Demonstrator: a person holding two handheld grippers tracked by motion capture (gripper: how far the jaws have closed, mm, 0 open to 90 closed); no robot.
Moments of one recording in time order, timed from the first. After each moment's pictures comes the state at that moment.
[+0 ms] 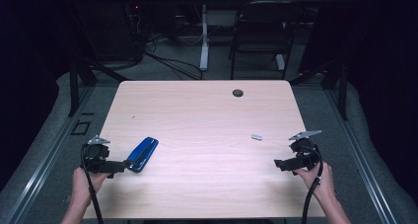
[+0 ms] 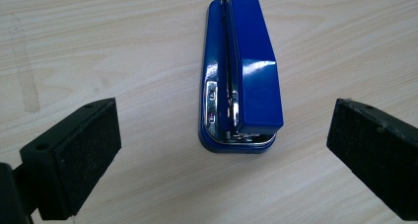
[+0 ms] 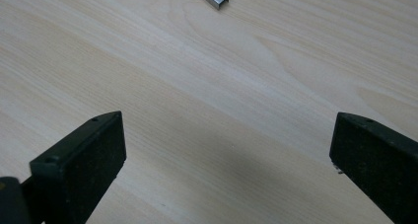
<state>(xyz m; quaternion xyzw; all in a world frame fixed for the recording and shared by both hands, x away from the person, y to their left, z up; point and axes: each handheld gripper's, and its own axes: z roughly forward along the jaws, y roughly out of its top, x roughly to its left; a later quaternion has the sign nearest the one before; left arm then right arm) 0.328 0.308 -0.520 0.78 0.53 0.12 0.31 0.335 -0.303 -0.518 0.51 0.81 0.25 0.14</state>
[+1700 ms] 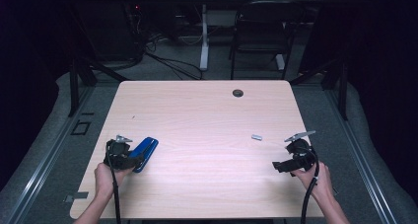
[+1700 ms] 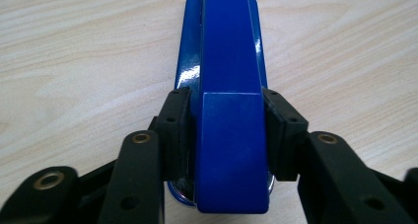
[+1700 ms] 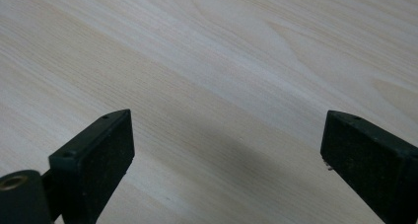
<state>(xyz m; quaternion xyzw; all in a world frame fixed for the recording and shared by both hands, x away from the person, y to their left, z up) 0.351 0.260 -0.550 0.79 0.53 0.15 0.26 0.336 -0.295 -0.523 0.50 0.82 0.23 0.13</state>
